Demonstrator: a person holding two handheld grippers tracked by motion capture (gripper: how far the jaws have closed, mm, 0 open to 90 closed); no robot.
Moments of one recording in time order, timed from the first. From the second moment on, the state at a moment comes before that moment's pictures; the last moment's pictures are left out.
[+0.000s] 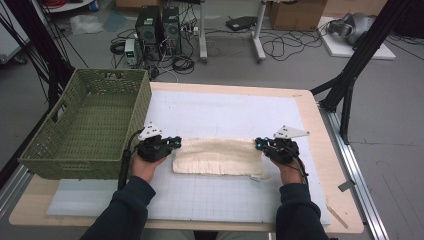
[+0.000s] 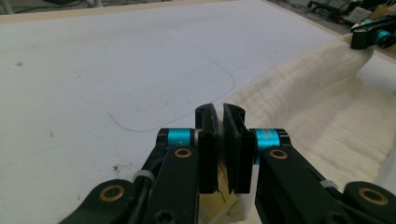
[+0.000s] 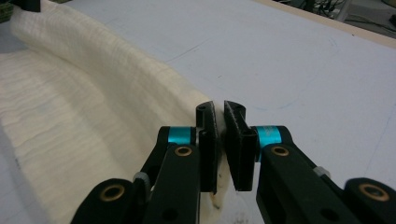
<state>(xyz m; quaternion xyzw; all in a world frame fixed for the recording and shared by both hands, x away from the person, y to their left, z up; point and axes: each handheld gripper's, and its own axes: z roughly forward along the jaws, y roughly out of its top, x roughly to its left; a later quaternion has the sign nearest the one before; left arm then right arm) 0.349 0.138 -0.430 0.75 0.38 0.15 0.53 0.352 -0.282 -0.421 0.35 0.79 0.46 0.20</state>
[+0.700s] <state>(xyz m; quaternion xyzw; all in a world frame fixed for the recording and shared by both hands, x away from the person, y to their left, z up) 0.318 0.142 -0.433 0.77 0.34 0.15 0.53 0.310 -0.287 -0.427 0.33 0.80 0.46 0.18</state>
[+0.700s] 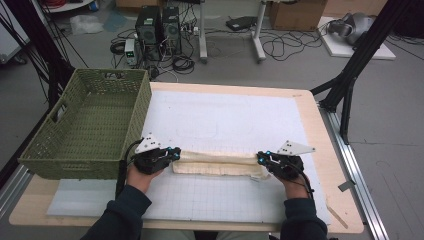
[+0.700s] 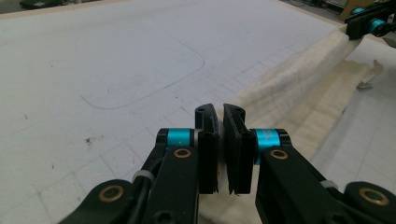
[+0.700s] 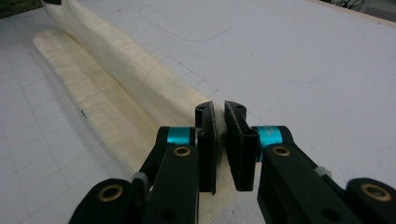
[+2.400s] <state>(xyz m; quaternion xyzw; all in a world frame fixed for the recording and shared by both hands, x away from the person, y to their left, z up) 0.312 0.124 -0.437 0.79 0.37 0.11 0.48 0.313 -0.253 -0.437 0.37 0.83 0.38 0.18</state>
